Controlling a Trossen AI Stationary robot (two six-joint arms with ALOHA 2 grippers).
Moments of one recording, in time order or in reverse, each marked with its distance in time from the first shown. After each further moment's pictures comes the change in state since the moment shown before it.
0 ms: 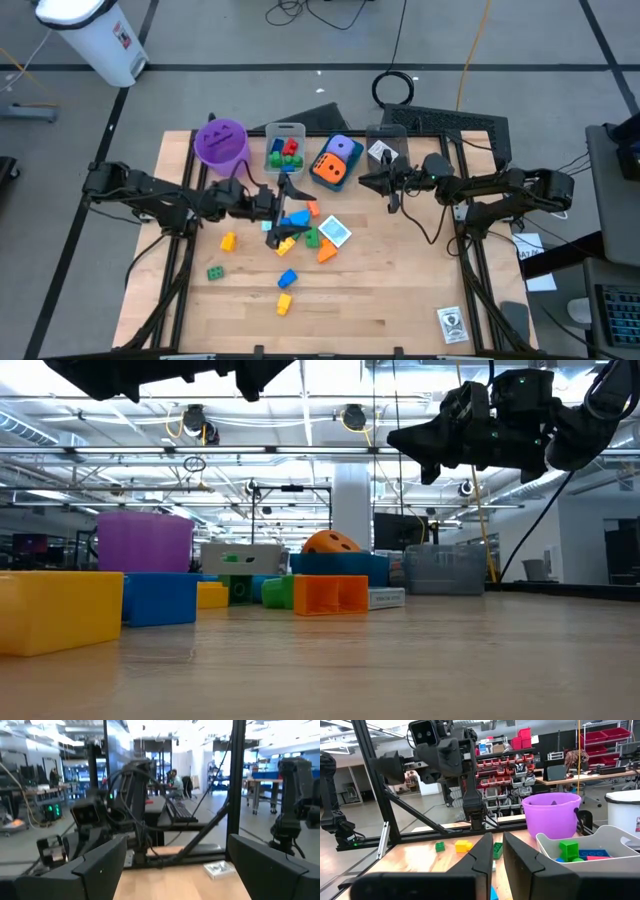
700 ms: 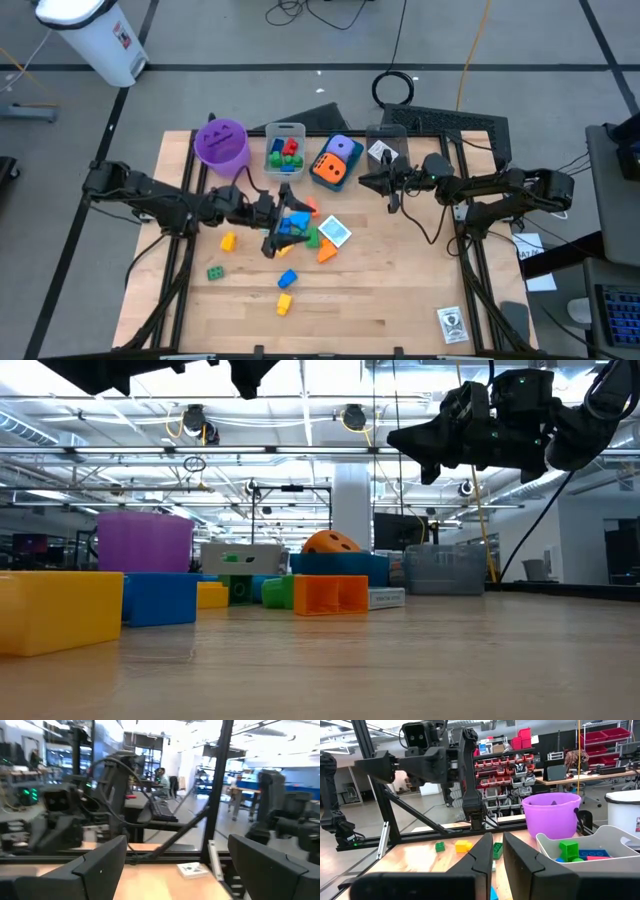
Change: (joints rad) left arm -0.071 0.000 0.001 -0.007 -0.015 -0.127; right arm 0.000 0.000 0.000 0.000 0.000 0.000
